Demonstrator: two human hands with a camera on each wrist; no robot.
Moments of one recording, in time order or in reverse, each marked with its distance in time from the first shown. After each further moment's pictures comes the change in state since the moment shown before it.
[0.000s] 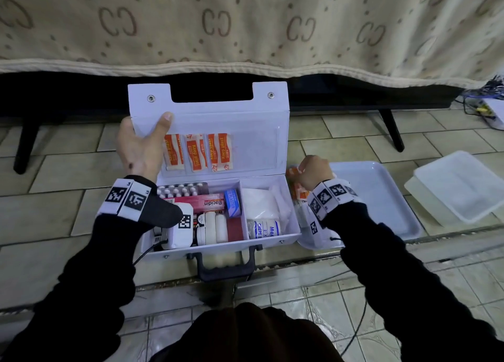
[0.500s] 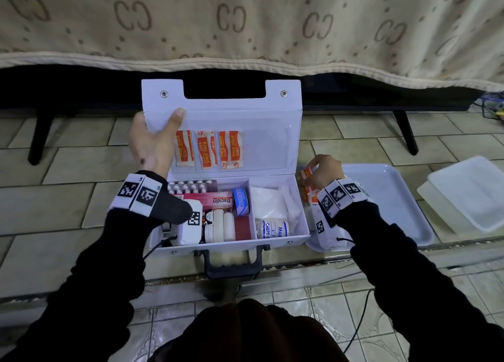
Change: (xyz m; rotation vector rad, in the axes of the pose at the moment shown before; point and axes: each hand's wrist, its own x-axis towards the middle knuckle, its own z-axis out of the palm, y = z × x) left_hand 0.000 0.000 0.000 -0.003 0.001 -0.011; right_hand 0.003 0.000 -0.006 0.053 -0.025 0.018
